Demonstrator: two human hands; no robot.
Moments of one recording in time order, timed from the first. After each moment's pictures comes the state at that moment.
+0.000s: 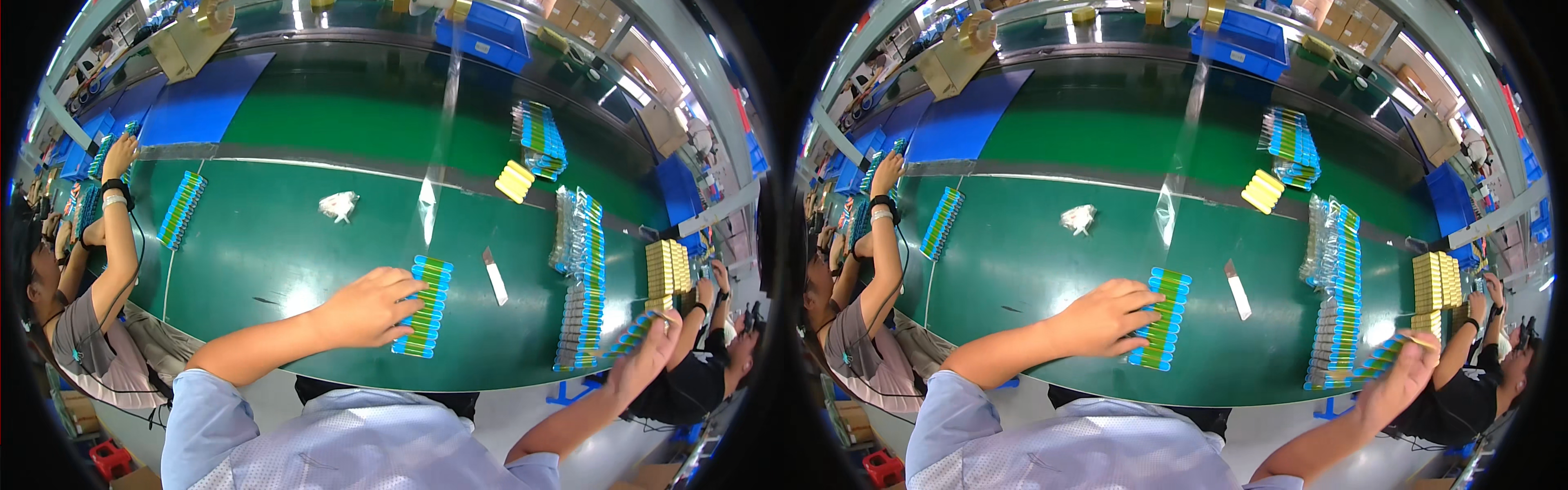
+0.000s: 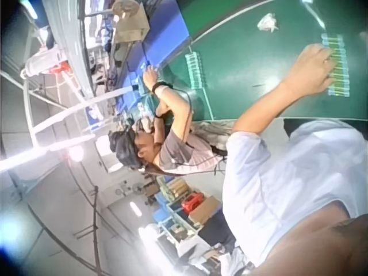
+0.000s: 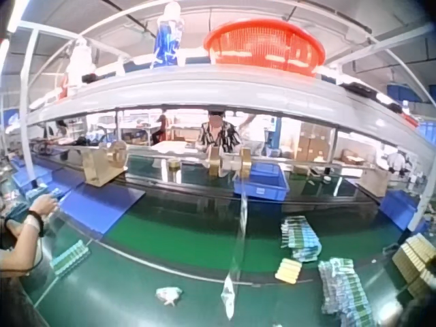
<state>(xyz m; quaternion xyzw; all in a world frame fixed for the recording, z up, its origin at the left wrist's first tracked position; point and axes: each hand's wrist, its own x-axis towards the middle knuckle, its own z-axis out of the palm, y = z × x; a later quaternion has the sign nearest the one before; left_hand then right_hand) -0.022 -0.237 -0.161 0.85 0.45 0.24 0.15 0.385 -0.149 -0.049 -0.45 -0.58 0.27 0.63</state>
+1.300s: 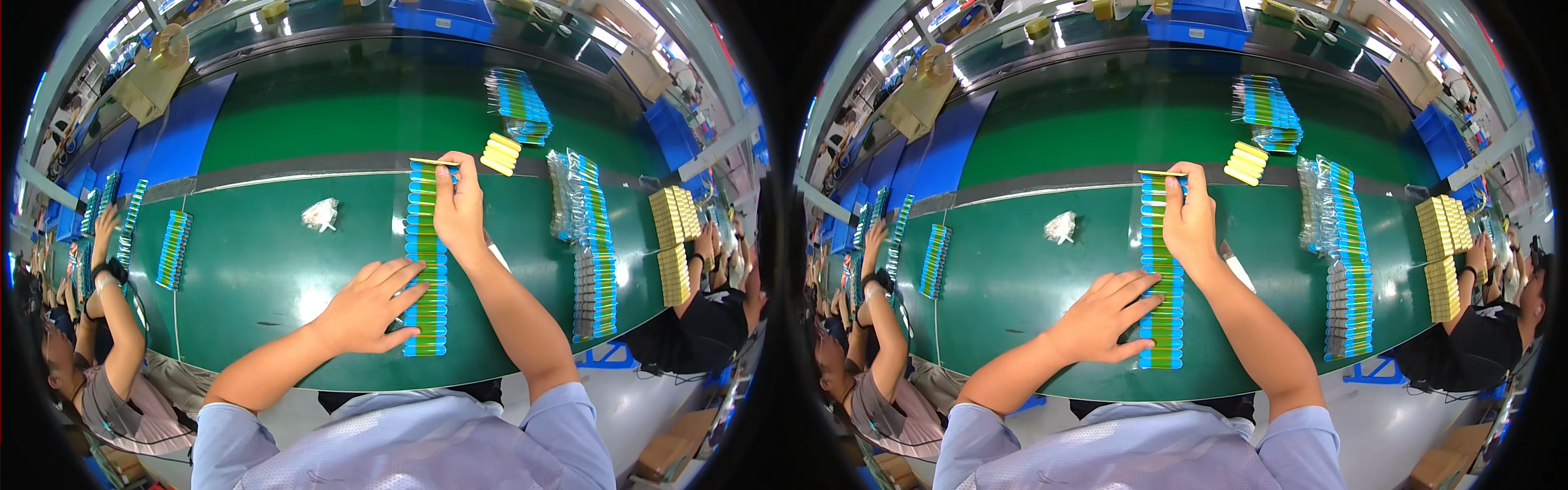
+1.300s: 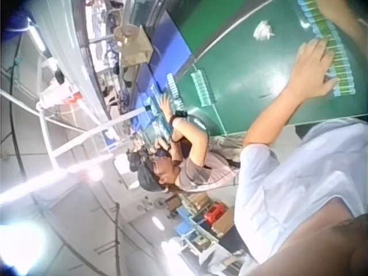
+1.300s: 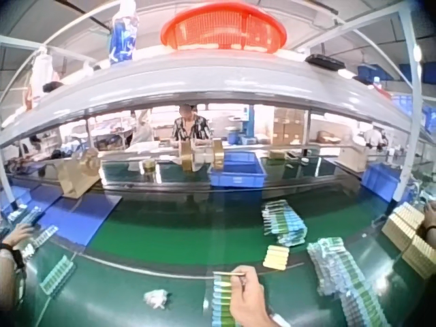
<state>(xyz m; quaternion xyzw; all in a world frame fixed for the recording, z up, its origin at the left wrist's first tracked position) -0.024 -0.232 -0.163 0.85 0.46 0.22 0.14 0.108 -0.061 -0.180 -0.38 -0.67 0.39 0.50</state>
